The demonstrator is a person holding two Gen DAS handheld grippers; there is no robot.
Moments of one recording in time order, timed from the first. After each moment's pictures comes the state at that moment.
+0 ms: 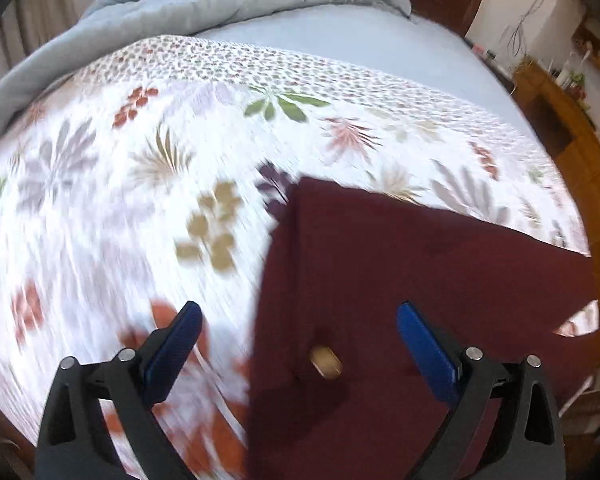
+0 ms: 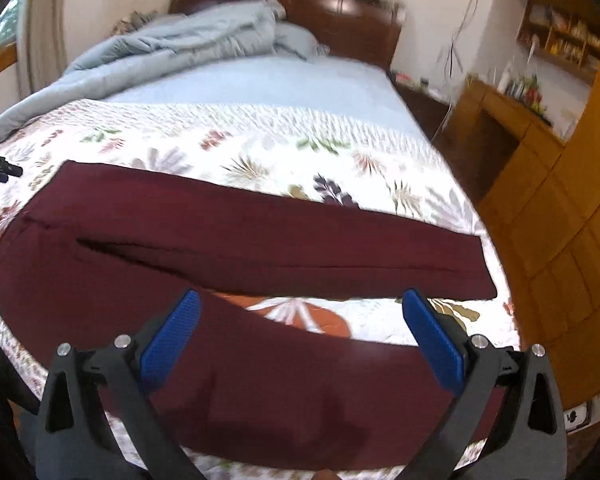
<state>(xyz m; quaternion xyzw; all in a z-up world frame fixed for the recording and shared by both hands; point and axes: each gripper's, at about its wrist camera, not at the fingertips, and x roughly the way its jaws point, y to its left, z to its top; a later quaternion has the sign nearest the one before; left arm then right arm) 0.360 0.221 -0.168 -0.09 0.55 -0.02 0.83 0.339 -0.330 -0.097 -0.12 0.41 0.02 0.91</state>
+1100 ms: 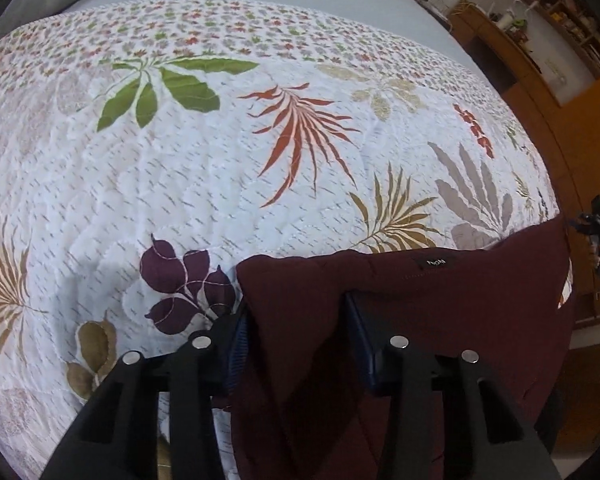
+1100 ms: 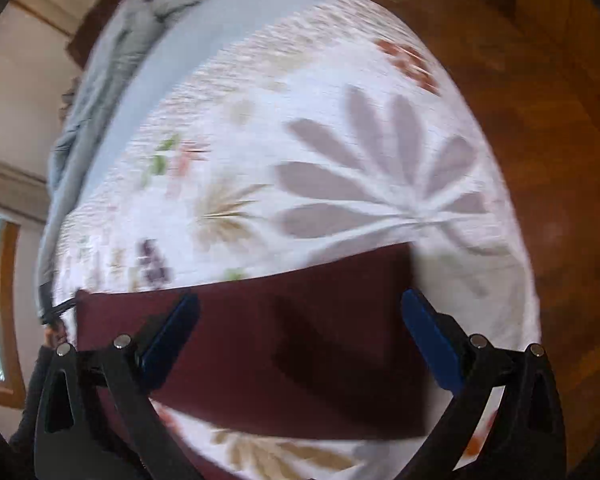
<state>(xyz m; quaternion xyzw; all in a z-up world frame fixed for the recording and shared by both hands) 0.490 0.201 -0.257 -0.08 0.60 -0.20 0.77 0.579 -0.669 -0.163 0.19 0.58 0.08 0.79</state>
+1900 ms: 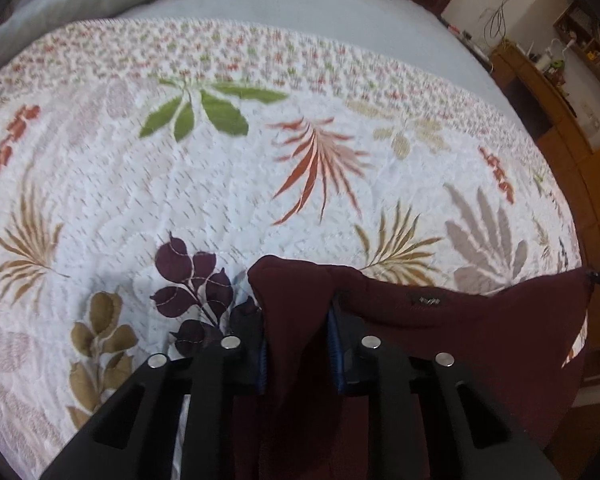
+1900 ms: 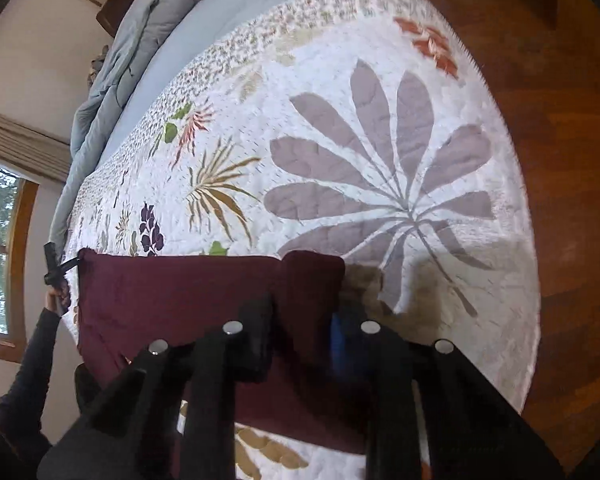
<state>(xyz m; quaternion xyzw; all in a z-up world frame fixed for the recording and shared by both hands) 0.476 0.191 -0.232 -0.11 0.56 -0.10 0.82 0.575 -0.670 -0.172 0.17 0.59 0.16 0.78</state>
